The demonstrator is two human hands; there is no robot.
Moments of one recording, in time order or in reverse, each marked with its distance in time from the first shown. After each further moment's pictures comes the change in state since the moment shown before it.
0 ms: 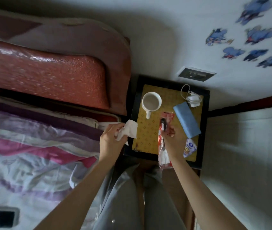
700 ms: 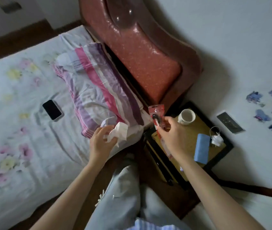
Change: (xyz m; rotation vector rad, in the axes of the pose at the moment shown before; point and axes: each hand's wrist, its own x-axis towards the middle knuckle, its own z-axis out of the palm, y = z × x) left_hand -0.280 0.044 -0.045 -0.155 0.740 -0.338; right_hand -0.123 -0.094 -0.087 -0.329 -0.618 -0.961
